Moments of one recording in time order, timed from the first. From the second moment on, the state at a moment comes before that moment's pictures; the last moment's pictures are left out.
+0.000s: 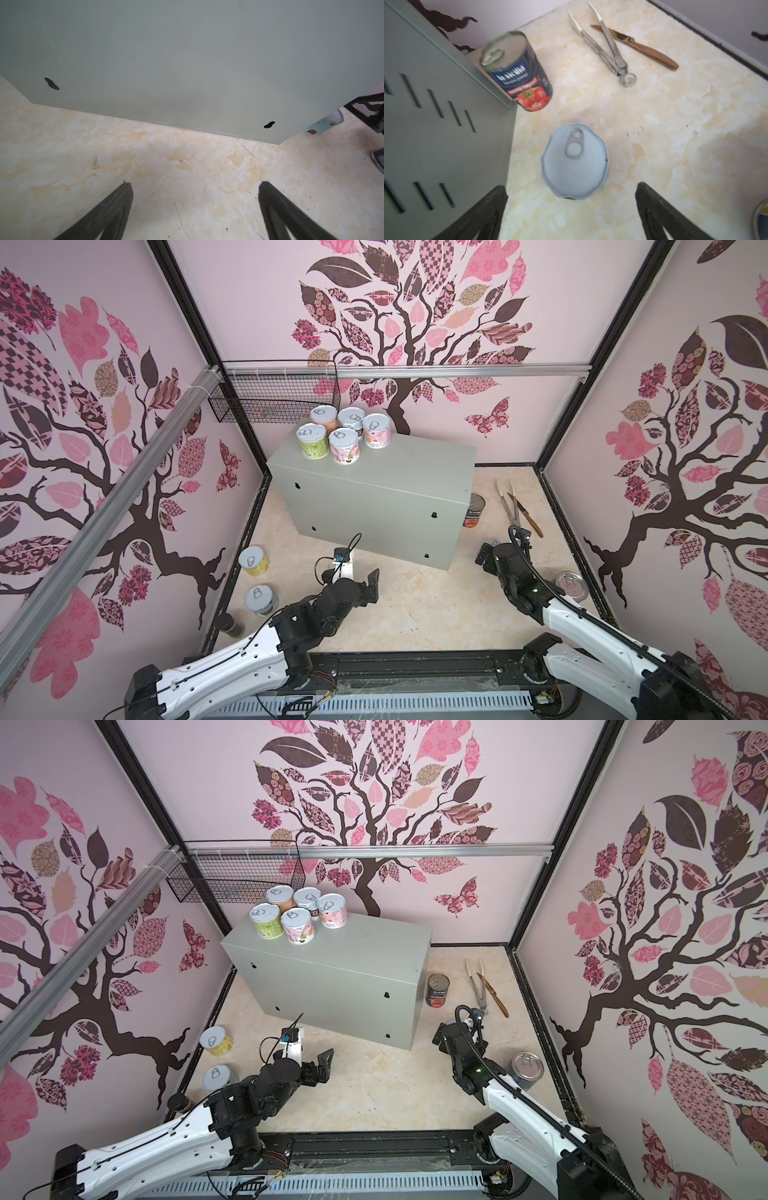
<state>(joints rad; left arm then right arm) -1.03 0.68 0.45 -0.34 -0.60 -0.58 0.43 0.96 0.38 -0.11 0.50 0.69</state>
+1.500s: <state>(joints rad) -1.03 0.55 0.28 -0.24 -0.57 -0.61 0.39 1.61 0.59 0.18 0.45 0.65</state>
